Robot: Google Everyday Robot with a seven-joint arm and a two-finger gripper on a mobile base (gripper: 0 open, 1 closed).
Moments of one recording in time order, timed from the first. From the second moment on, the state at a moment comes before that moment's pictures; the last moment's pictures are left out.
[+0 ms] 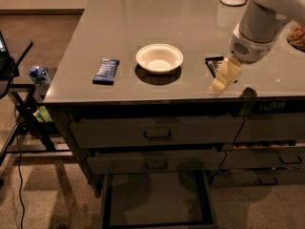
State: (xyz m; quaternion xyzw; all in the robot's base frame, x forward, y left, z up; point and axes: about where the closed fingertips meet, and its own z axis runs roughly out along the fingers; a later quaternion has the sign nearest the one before) arm 0.565 -0.239 0.890 -0.34 0.93 -0.07 0.12
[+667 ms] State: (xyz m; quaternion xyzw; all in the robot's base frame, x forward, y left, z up) arm 0.572 -0.237 0.885 -0.33 0.93 -0.06 0.12
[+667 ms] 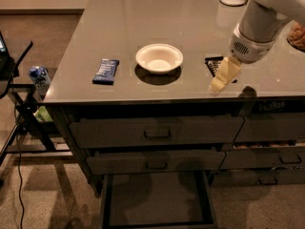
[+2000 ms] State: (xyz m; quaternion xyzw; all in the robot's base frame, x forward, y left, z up) arm 0.640 -0.238 0.865 -0.28 0.95 -0.02 0.10
